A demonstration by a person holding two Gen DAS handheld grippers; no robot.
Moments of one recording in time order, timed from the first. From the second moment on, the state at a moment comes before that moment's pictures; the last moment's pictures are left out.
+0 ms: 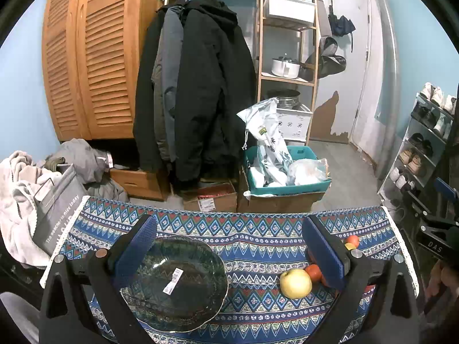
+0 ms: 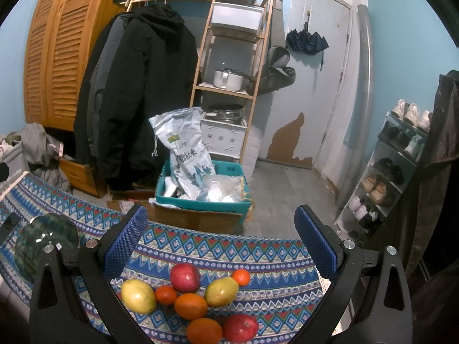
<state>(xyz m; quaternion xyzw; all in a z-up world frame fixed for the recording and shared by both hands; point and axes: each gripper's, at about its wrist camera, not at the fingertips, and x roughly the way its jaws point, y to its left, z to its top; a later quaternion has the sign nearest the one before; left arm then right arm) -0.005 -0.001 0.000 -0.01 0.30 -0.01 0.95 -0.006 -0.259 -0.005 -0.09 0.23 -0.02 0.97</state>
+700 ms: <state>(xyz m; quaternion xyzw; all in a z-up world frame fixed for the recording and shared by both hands) -0.006 -0.002 0.000 -0.01 0.30 -0.01 0.95 -0.008 -0.265 -0.007 -0.09 0.23 -0.02 0.97</state>
